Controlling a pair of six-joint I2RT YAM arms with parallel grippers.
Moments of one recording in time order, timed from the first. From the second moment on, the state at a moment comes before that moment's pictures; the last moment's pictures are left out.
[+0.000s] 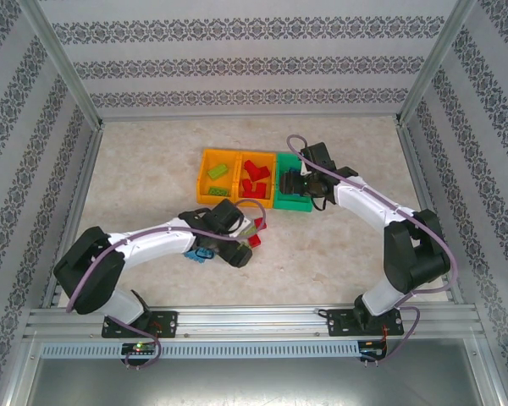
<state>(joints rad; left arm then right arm) -0.81 1.53 0.87 -0.52 0.08 -0.14 0.38 1.60 1.10 -0.45 -0.09 0.42</state>
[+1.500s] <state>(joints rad) -1.00 1.65 0.99 -0.60 -0.28 -0.16 0.32 1.58 1.05 -0.40 -0.11 0.42</state>
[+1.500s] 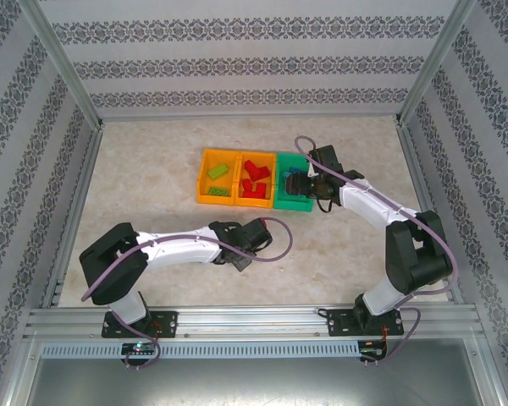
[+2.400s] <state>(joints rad) -0.54 1.72 1.39 -0.63 -0.26 -0.08 0.32 1.57 1.02 -0.38 -0.13 0.42</state>
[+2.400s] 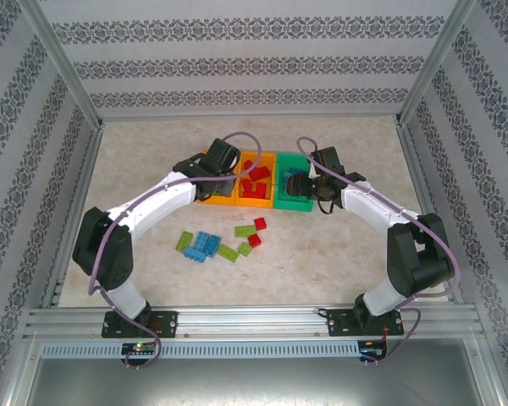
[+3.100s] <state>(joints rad) -0.44 1.96 1.55 -0.68 -0.14 -0.24 0.62 1.51 0.97 -0.39 -0.04 0.43</state>
